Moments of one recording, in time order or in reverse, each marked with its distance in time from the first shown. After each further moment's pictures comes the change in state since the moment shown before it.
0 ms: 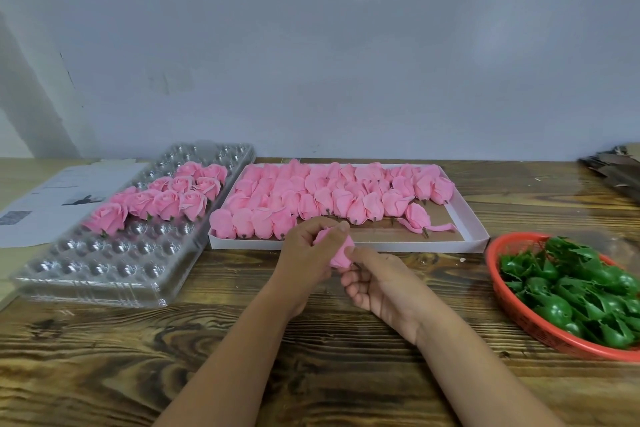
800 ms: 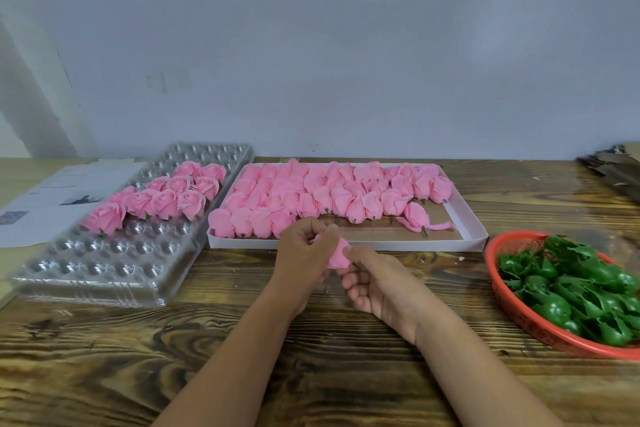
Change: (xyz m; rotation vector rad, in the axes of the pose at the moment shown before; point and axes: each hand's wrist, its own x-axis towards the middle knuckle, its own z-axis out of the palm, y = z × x) left_hand 0.001 -0.005 0.005 0.025 0.186 -0.036; right_hand 0.006 0.005 -0.006 -0.060 0.006 0.033
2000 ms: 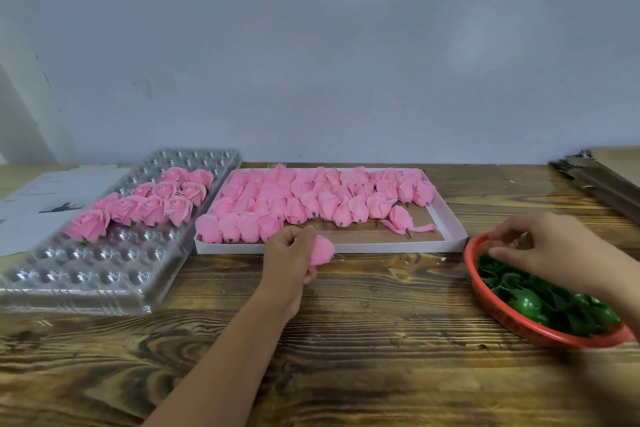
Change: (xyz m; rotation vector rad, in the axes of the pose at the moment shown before) left_hand 0.006 -0.009 0.004 -0.180 0.099 -0.230; right_hand -0.093 -0.088 -0.160 -1.484 0.553 -0.302
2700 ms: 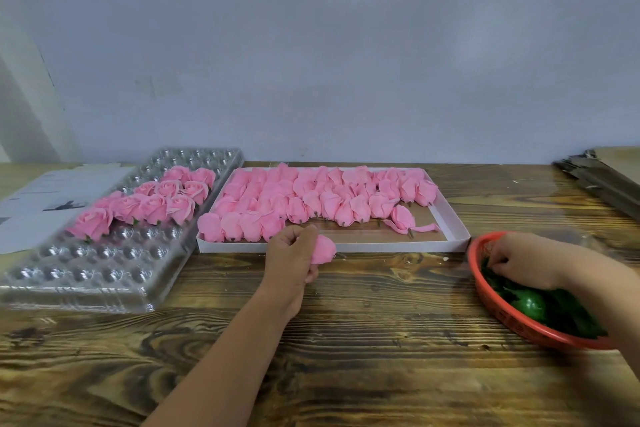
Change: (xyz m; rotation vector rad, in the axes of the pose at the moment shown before) left_hand 0.002 -0.001 -0.001 -0.010 -0.005 -0.030; right_hand 0.029 -0.008 0.019 -0.392 -0.515 0.125
